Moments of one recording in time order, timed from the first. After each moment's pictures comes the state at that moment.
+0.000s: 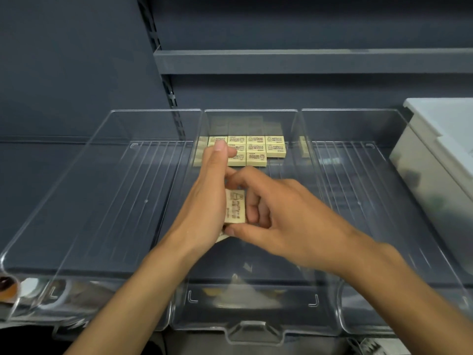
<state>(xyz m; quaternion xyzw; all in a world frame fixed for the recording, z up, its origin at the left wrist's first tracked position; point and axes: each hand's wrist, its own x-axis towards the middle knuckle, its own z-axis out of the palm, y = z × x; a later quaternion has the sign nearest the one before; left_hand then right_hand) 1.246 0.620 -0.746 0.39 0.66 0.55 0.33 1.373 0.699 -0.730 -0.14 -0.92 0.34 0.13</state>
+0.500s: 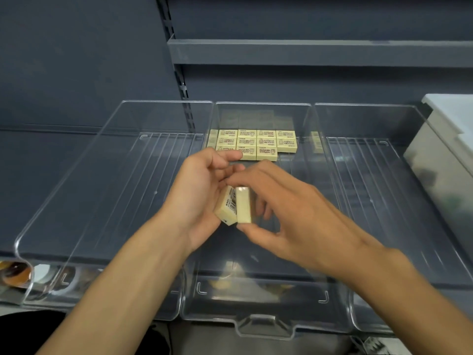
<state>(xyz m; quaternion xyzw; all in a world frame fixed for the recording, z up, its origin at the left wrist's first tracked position) 1.231 0.617 -0.732 0.16 0.55 0.65 0.51 1.372 0.691 -0.739 -0.07 -0.95 0.25 0.17</state>
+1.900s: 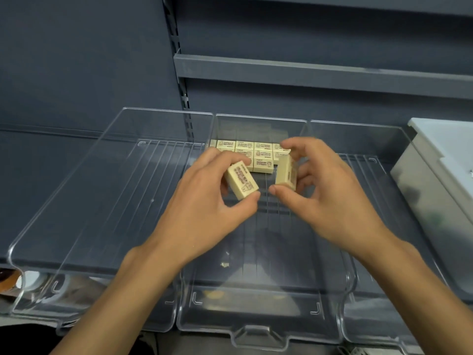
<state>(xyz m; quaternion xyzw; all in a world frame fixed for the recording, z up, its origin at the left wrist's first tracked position) 1.226 0.605 -0.735 0.54 0.71 0.44 0.10 1.376 0.727 -0.729 -0.26 -0.87 0.31 0.28</state>
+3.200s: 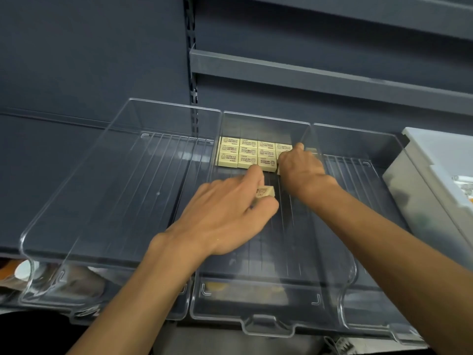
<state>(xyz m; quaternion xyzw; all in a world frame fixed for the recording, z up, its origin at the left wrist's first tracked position) 1.227 0.602 -0.731 0.63 0.73 0.24 0.14 1.297 0.763 -0.740 -0.45 -0.88 -0.07 -0.12</state>
